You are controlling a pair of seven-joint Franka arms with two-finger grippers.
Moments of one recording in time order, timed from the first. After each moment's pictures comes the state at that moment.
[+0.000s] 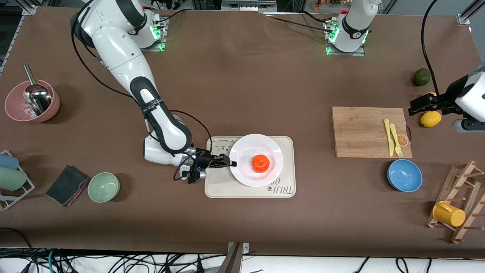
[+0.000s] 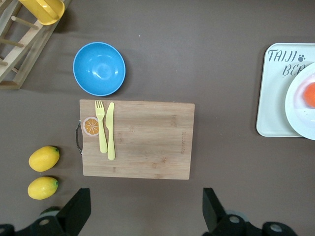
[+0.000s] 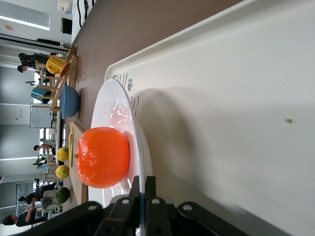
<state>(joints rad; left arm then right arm) -0.11 0.20 0.13 -1.38 -0.03 1.48 -0.03 0.30 1.03 0.22 -1.32 1.28 2.38 -0.68</state>
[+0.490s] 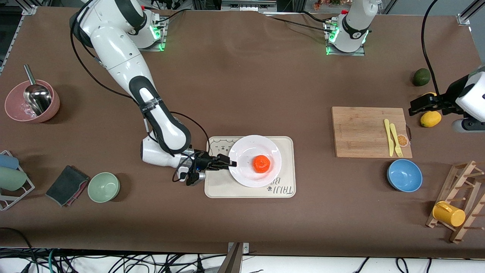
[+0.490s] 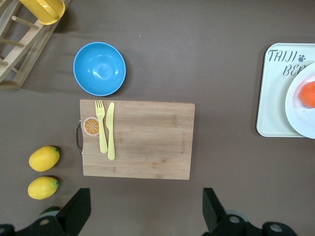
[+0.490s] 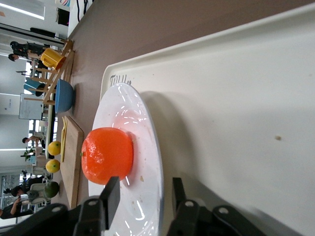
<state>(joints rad) -0.11 0.20 0.13 -1.38 -0.03 1.48 -0.03 0.29 1.03 0.22 -1.30 1.18 2.38 -0.68</state>
